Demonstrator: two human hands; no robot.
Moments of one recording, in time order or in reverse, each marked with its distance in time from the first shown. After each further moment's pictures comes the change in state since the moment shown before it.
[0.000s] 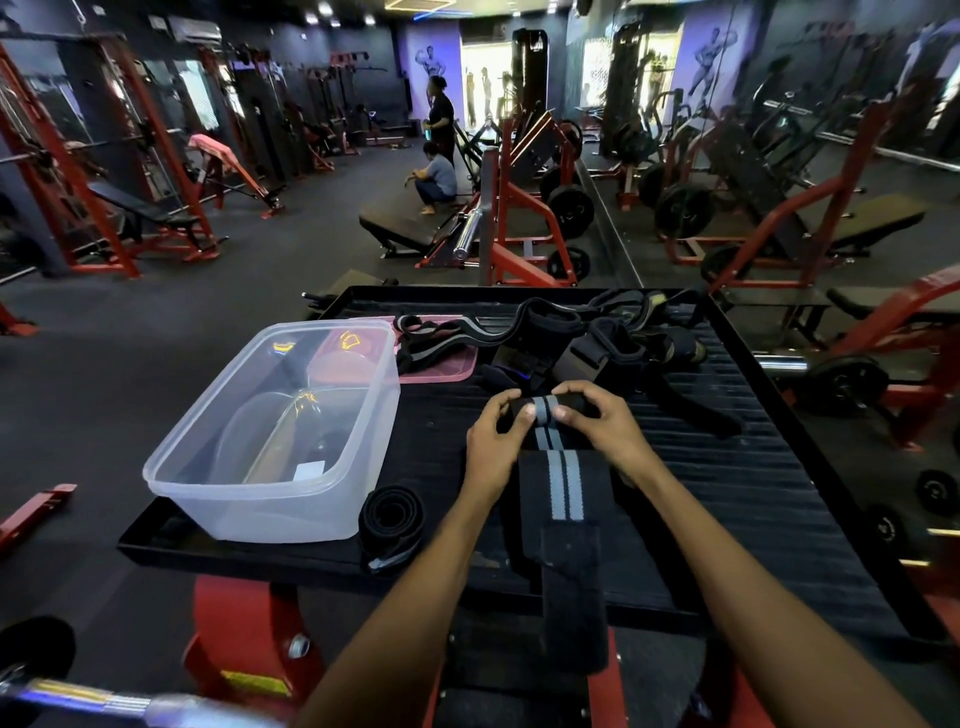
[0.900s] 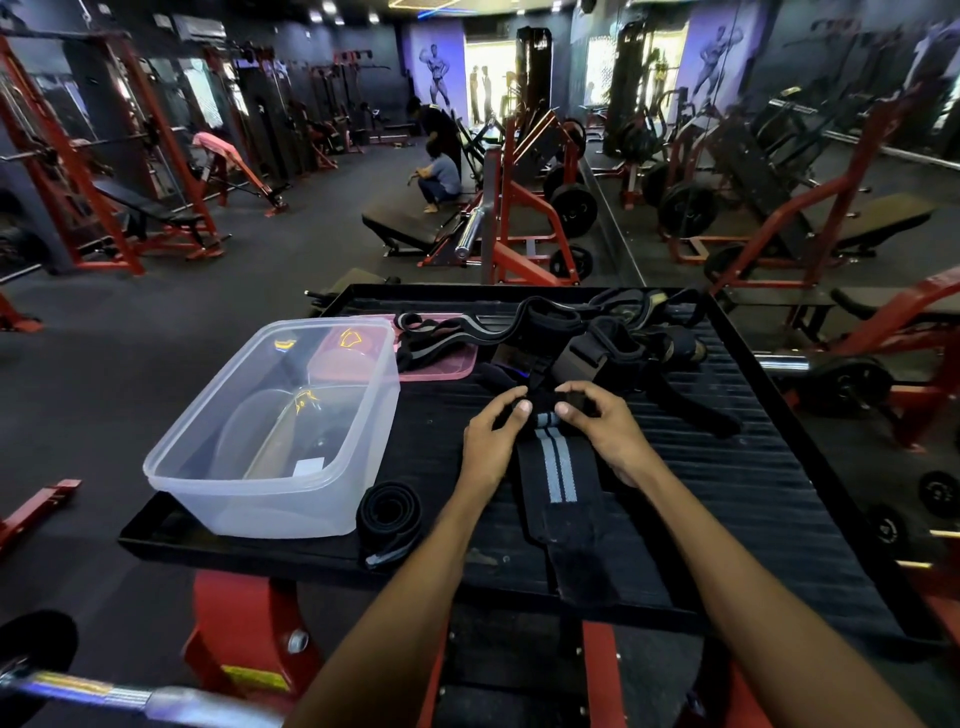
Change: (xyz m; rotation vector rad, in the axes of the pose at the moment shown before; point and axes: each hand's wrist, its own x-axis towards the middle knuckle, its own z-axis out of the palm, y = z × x) left_hand 0.003 0.001 -0.001 -0.046 -0.030 -0.038; right_hand -0.001 0.002 0.001 0.064 0.020 0.089
